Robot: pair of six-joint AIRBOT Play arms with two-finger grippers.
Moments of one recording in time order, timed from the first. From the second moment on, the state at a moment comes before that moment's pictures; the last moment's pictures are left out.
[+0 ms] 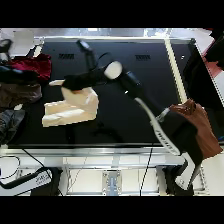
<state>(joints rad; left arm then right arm) 0.26 -1.24 1.42 1.38 -1.12 -1.34 0.74 -1.88 2.04 -0.67 0.85 1.44</state>
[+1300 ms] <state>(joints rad) 0.39 -1.16 1.42 1.38 -1.16 -1.34 0.36 -2.11 1.86 -0.67 1.13 1.66</state>
